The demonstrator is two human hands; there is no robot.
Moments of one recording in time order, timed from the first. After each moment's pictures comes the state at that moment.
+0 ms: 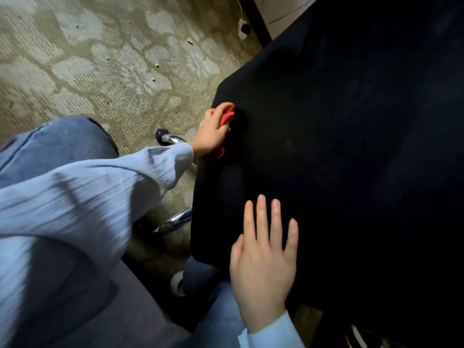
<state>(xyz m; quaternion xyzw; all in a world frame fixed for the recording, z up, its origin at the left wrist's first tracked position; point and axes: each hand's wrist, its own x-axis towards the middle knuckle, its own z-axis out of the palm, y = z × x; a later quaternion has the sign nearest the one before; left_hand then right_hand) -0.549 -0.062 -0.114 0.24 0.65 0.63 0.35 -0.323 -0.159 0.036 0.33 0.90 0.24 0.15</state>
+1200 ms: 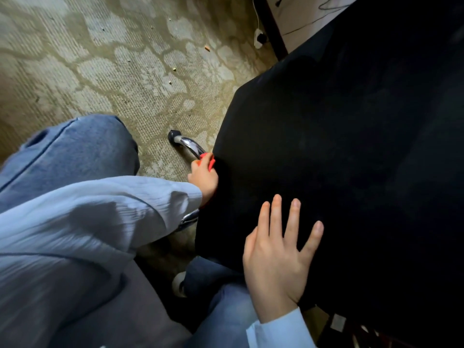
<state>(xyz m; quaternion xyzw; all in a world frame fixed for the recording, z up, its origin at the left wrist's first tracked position) -0.466 -0.110 -0.138 -0.02 0.75 0.55 0.37 -0.338 -0.170 0.052 0.28 0.87 0.41 0.05</state>
